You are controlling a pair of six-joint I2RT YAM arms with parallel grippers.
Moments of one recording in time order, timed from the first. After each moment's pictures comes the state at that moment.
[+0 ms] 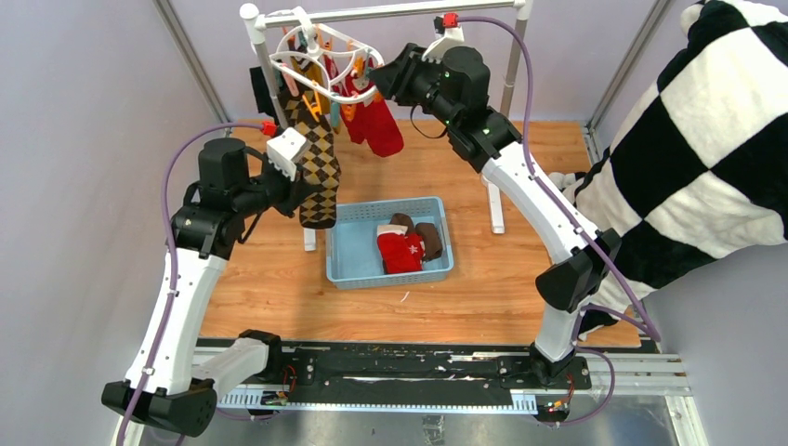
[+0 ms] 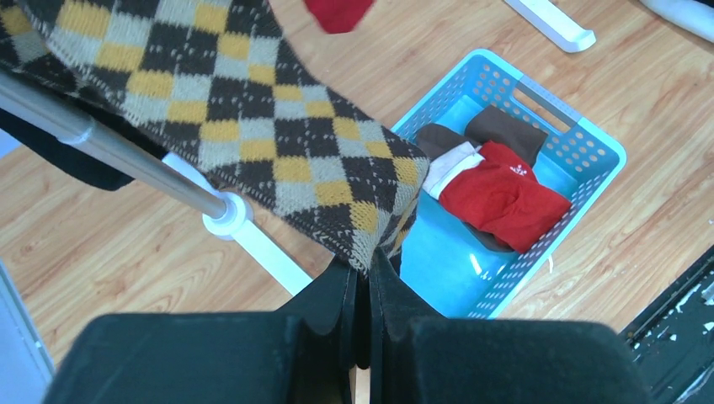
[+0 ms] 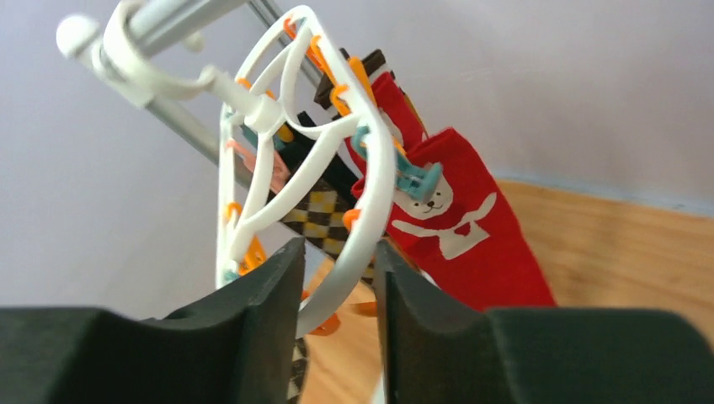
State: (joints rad) left arm -0.19 1.02 1.30 -0.74 0.44 0.28; right arm 0.65 1.81 2.07 -0.19 -0.04 0.52
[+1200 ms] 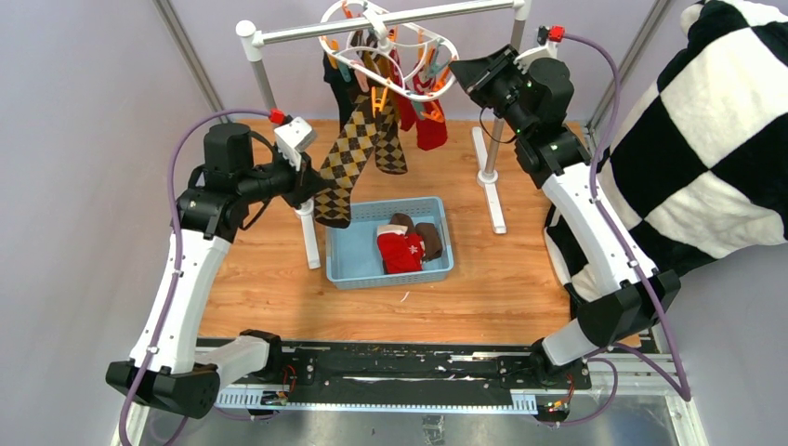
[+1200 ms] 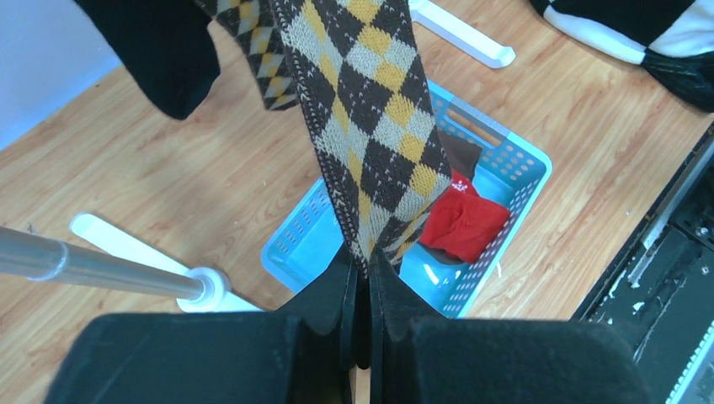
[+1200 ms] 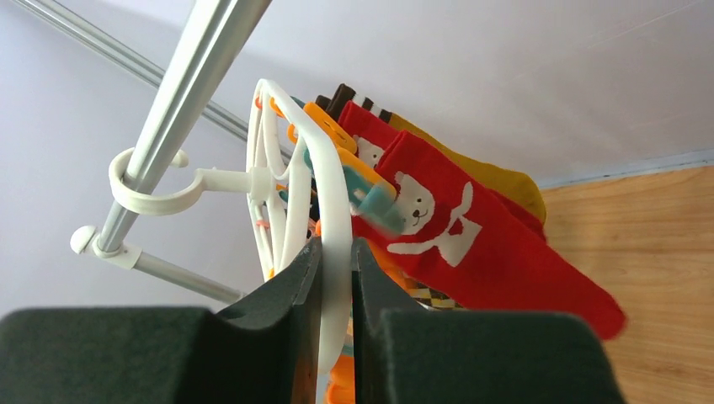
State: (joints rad) left arm -0.19 1.10 1.39 -0.76 0.60 0.26; right arm 0.39 1.50 1.70 -0.07 -0.06 0.84
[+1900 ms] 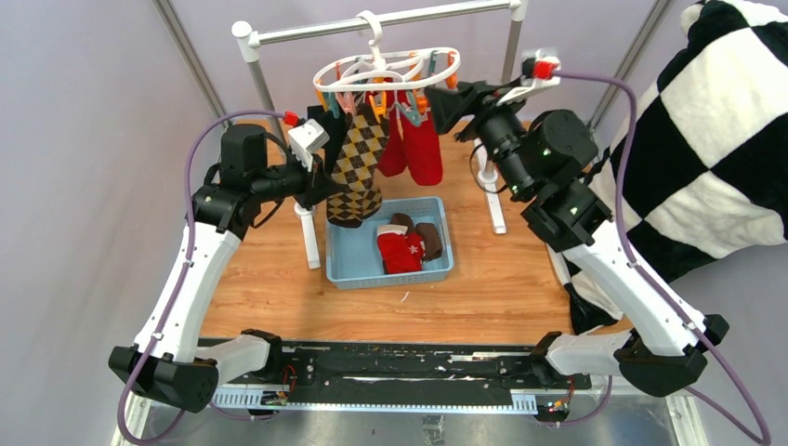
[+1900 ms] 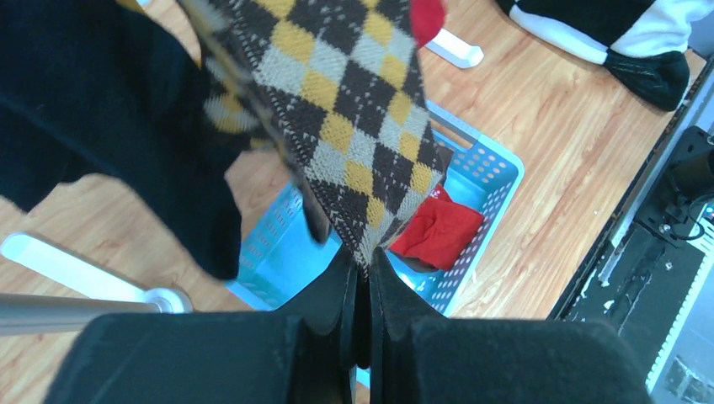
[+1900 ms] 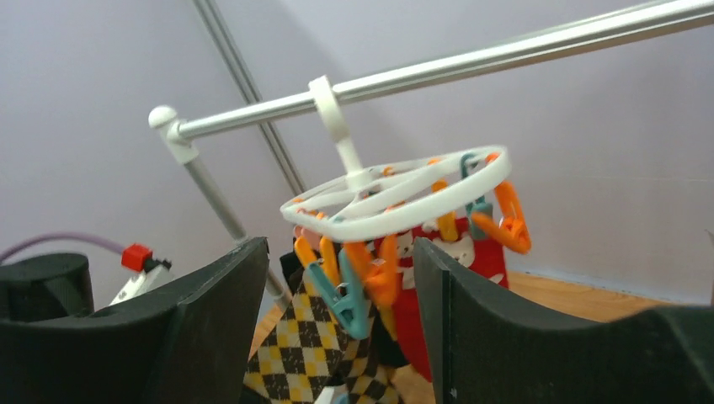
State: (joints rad) left arm -0.23 1.14 1.34 -0.69 0.64 0.21; right arm 0.75 1.24 1.62 -0.06 0.24 0.28
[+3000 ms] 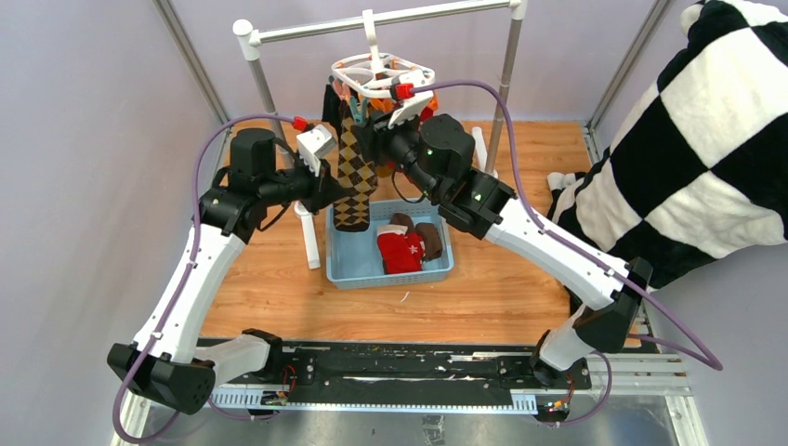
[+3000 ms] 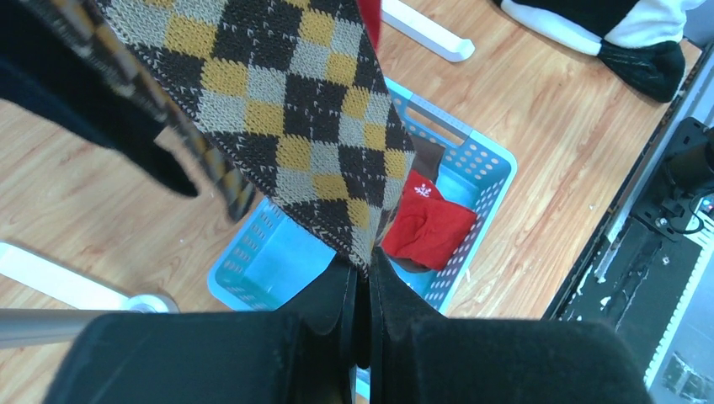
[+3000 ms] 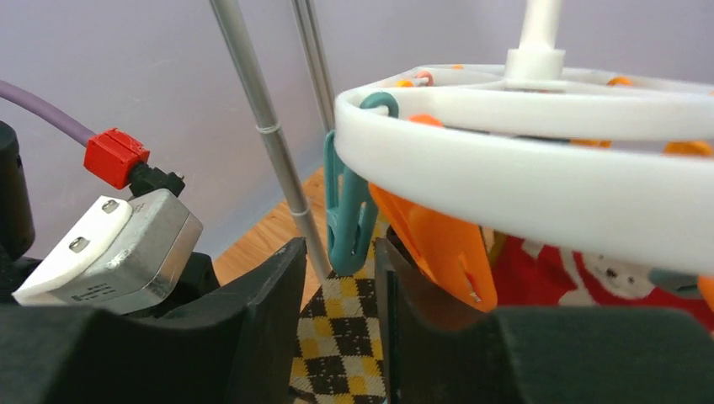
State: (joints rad) left arm -0.29 1.13 1.30 -0.65 0.61 0.20; right arm 0.97 1.54 1.70 -0.05 0.29 0.11
